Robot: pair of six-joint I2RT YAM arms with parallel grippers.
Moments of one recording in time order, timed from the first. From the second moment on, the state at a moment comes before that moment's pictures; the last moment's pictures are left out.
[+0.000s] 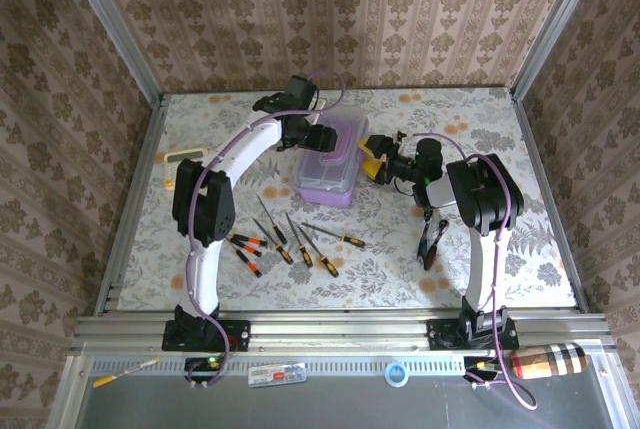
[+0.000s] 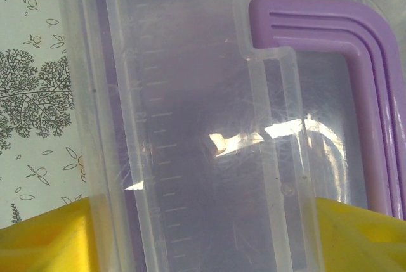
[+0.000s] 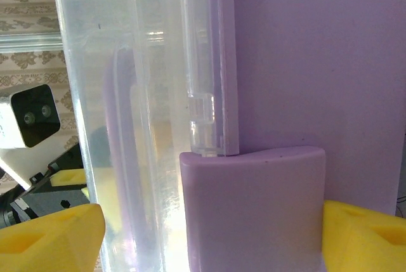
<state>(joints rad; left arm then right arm) -0.54 2.12 1.90 -0.83 0.15 -0.17 0.17 2.12 0.92 1.08 -0.83 1.45</state>
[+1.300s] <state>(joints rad) -0.56 2.10 1.84 -0.74 0.09 -0.16 0.10 2.11 0.91 1.13 -0.85 1.46</state>
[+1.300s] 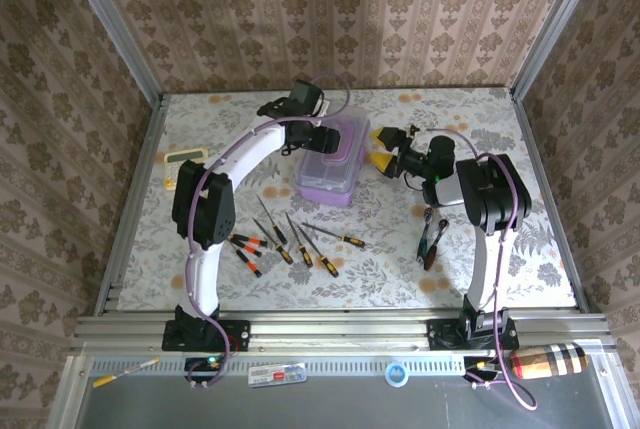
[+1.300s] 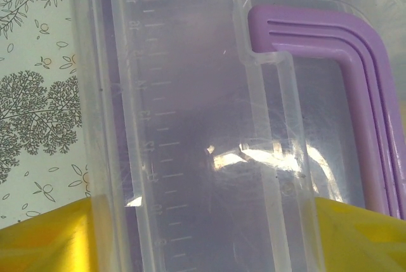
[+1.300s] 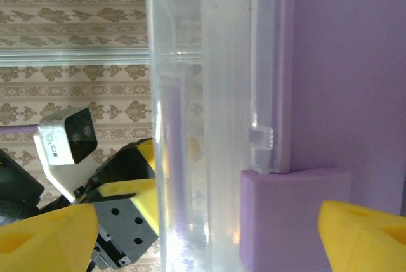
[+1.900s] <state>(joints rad) -0.53 2.10 1.83 -0.72 0.14 -0.14 0.15 2.22 1.00 1.08 -0.87 1.42</state>
